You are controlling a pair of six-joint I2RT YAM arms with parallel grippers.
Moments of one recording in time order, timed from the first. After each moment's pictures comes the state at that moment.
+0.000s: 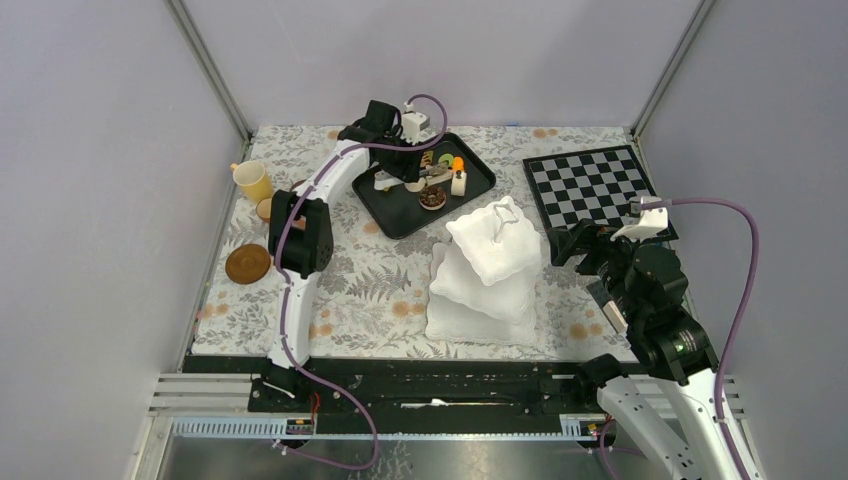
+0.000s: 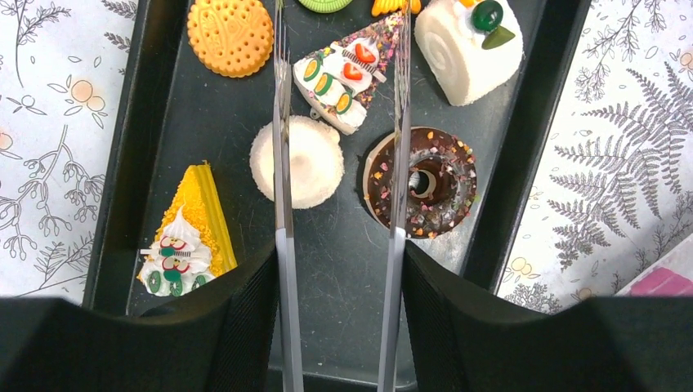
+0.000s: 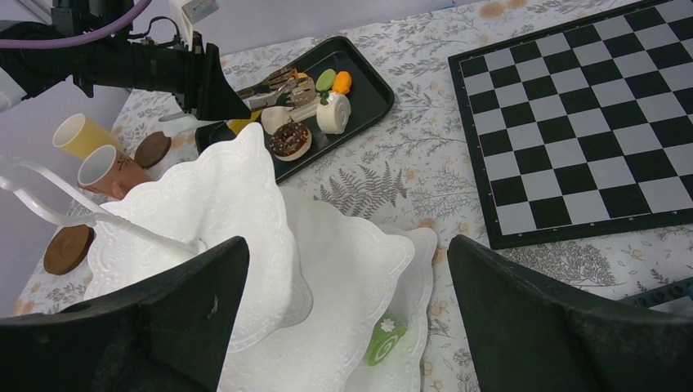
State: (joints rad) left arm -0.33 2.30 2.09 -0.66 0.34 0.22; right arm 0.37 0.51 0.86 -0.54 0.14 0.38
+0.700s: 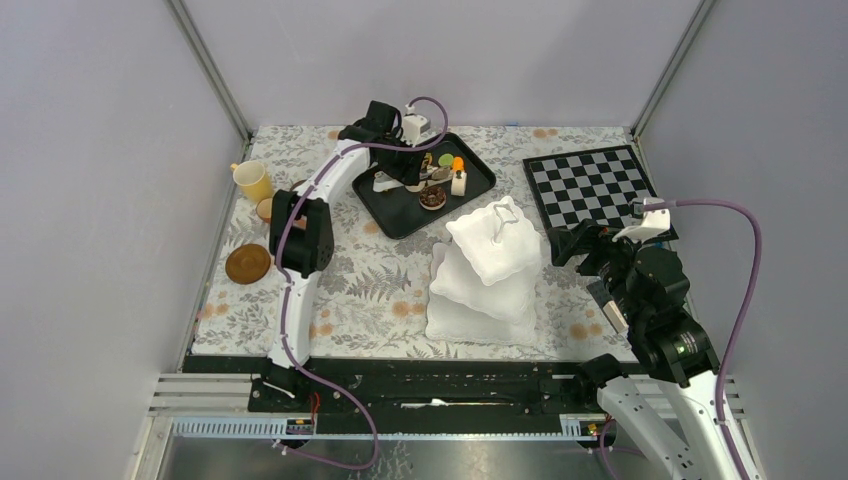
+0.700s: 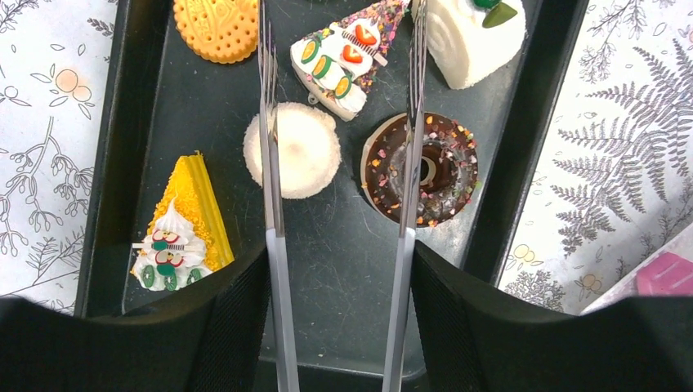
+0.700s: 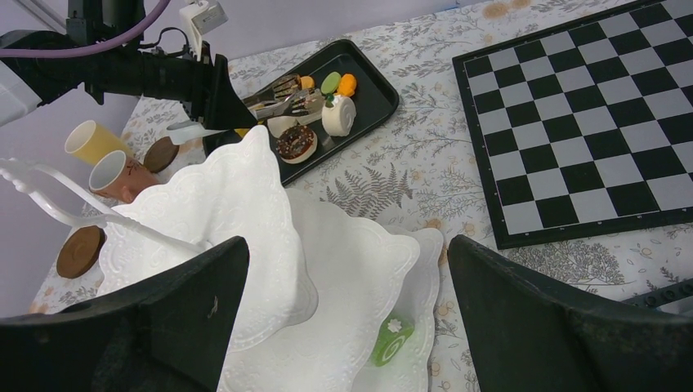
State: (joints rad) left arm -0.33 2.31 2.10 -0.70 0.35 0.24; right arm 0.37 0.51 0.86 -0.54 0.14 0.40
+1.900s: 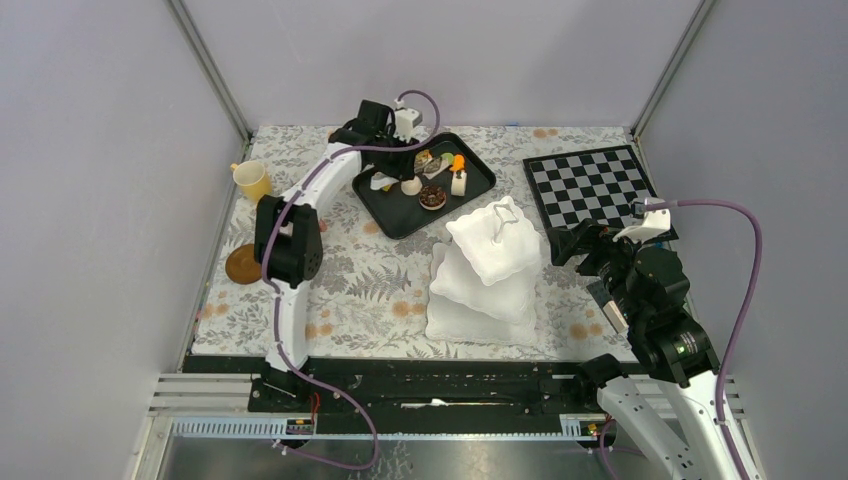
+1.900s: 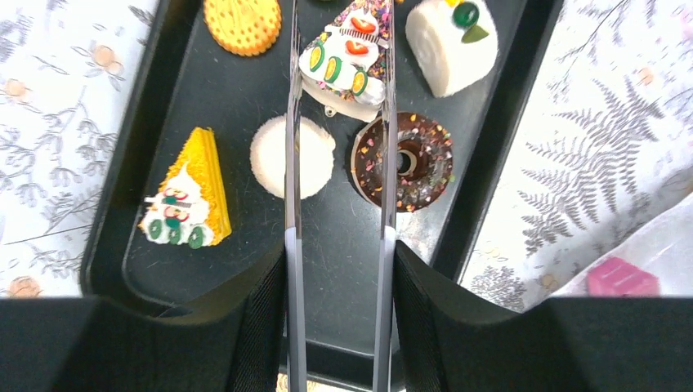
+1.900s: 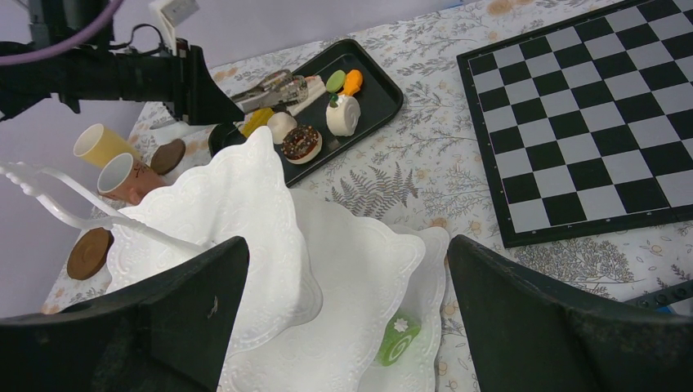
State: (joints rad) left arm -0.33 2.18 1.94 -0.61 0.33 0.15; right arm 0.37 0.50 0.86 -0.54 0.14 0.42
